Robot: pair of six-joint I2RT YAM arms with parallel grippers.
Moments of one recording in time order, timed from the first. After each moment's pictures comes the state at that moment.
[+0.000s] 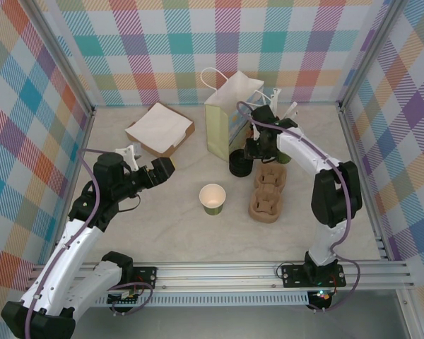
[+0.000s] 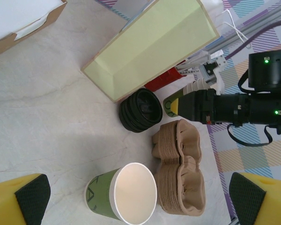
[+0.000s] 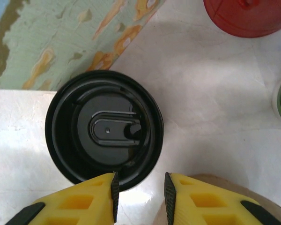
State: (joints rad) left arm -0.30 0.81 0.86 -0.50 0.33 -0.72; right arm 0.41 1.85 1.55 -0.87 -0.04 0.30
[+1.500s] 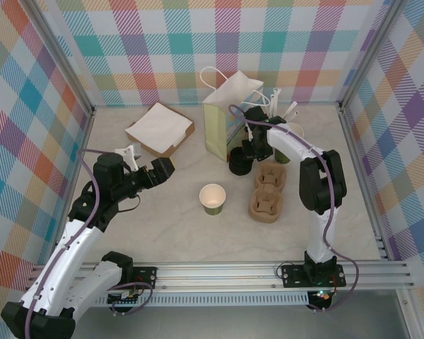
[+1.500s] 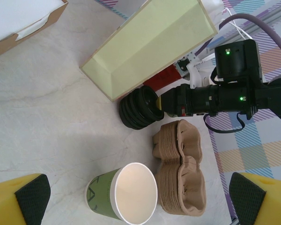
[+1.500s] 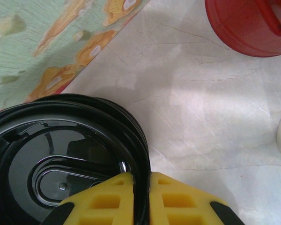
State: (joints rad) left arm -0.30 0.81 0.86 -0.51 0.33 -0.71; right arm 0.41 2.02 1.66 -0.89 0.02 0.23
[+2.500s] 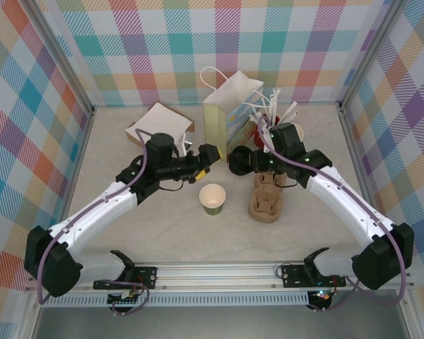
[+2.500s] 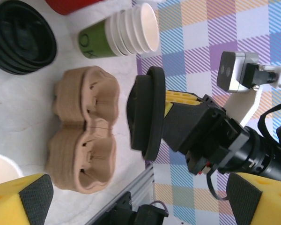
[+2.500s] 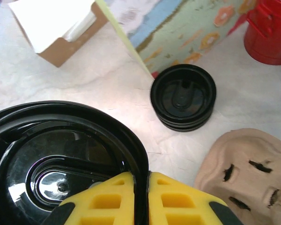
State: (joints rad) left arm -0.63 1.27 1.03 -0.17 0.49 -1.10; right arm 0.52 1.27 1.16 -0.66 -0.11 0.34
